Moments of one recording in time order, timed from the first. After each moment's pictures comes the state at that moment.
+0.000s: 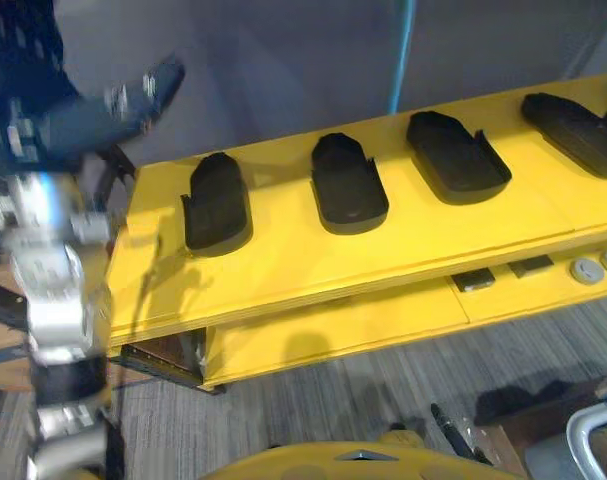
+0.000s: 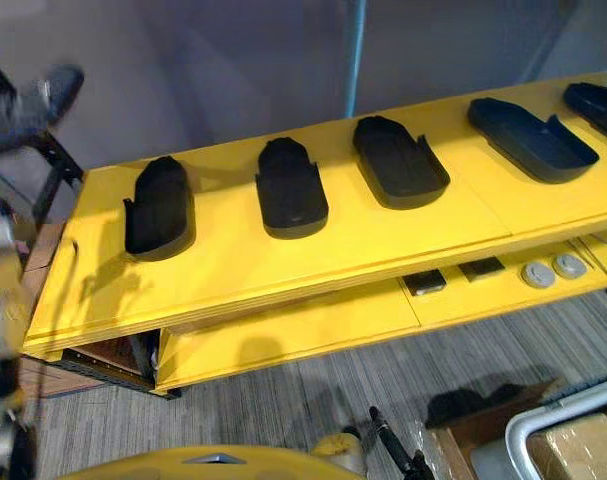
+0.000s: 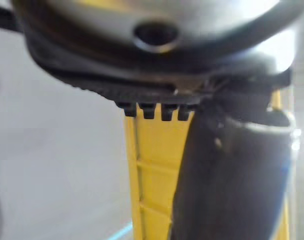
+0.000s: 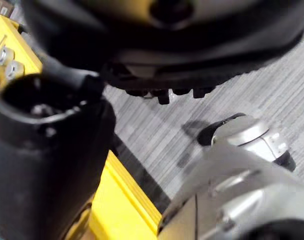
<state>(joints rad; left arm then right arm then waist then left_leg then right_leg) -0.01 0.30 0.31 -0.35 -0.33 -0.43 0.06 0.30 -0.03 -0.46 0.94 0.15 -0.11 0.02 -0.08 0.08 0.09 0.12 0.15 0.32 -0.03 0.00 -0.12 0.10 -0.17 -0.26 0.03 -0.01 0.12</state>
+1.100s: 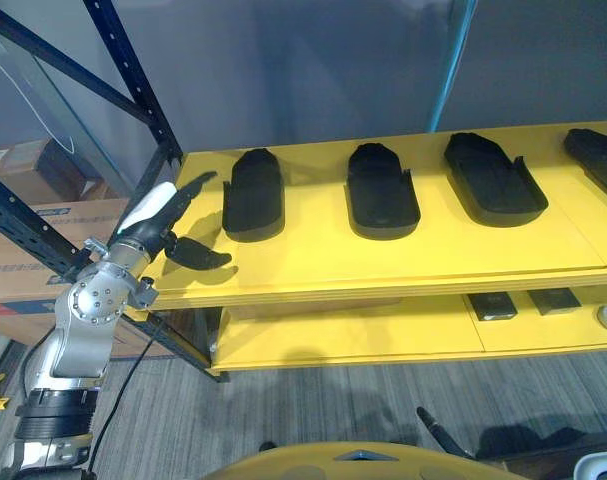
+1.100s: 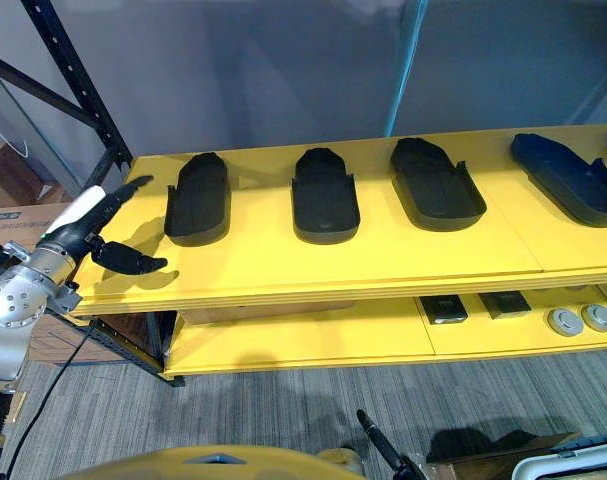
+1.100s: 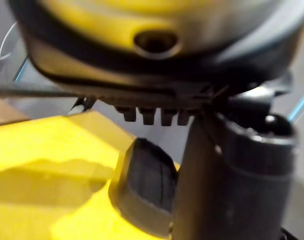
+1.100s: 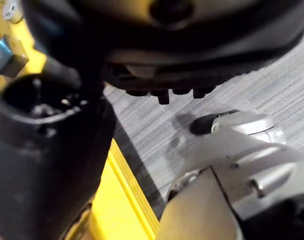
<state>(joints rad) -0.10 0.63 0.13 -0.10 0.25 0.08 -0.46 0.25 -0.12 -0.45 1.03 0.15 0.02 0.08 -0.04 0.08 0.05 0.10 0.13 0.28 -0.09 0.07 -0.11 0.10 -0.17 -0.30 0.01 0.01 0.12</state>
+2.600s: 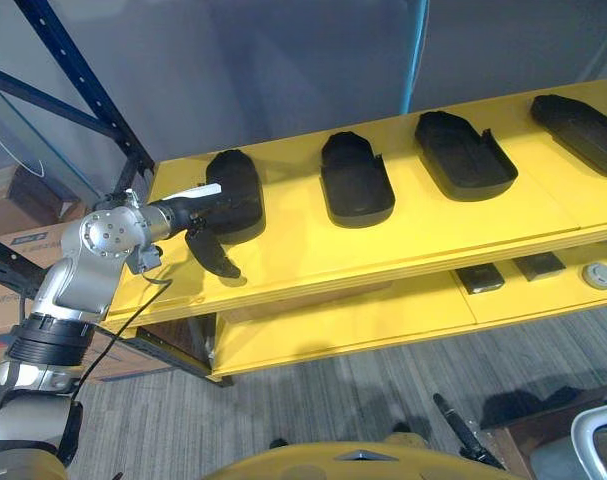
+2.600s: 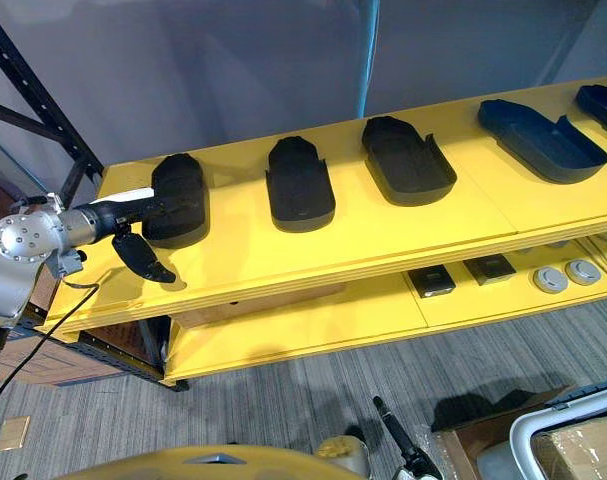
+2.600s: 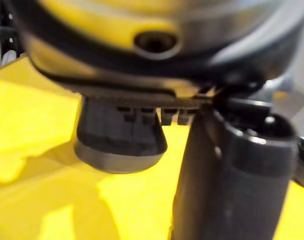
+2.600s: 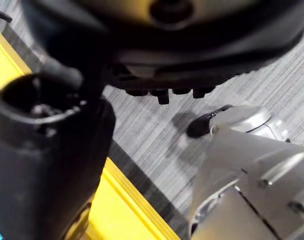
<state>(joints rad) -0.39 0.80 -0.08 0.01 0.24 0.15 -0.83 0.18 -0.12 -0.56 0.98 0.14 0.09 0.09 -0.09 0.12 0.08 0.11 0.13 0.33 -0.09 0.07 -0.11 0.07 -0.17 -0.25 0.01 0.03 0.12</state>
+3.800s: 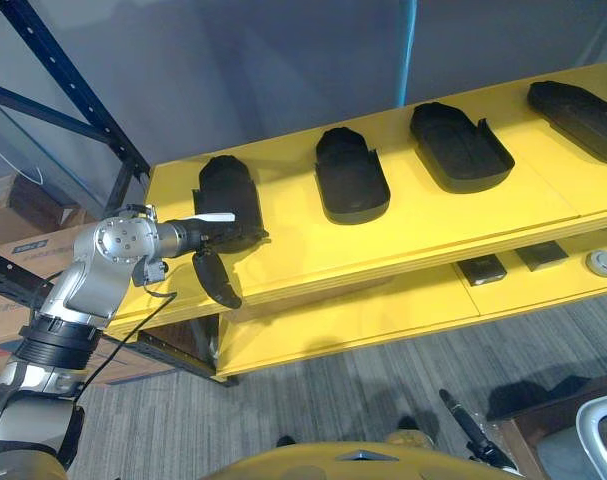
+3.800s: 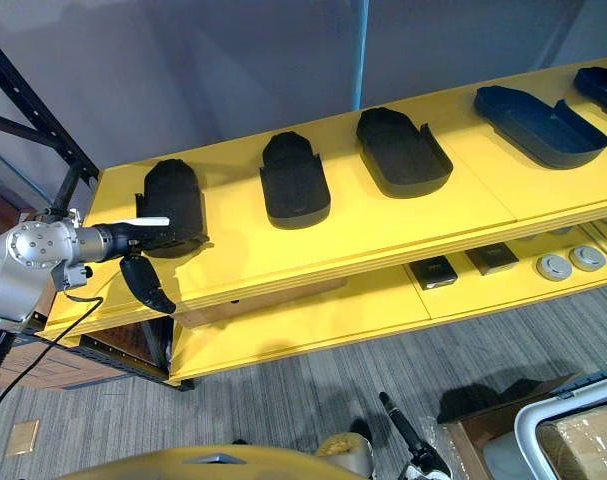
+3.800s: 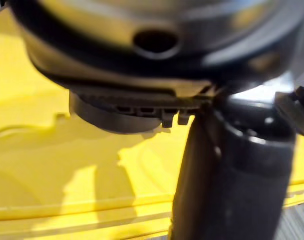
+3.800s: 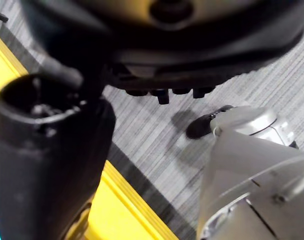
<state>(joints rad) -0.38 0.80 -0.13 0.01 0.24 0.18 -0.99 0.17 -0.16 -0.56 0.97 0.14 0.10 0.10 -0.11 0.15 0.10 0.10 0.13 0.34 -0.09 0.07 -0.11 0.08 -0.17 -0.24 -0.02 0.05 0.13</state>
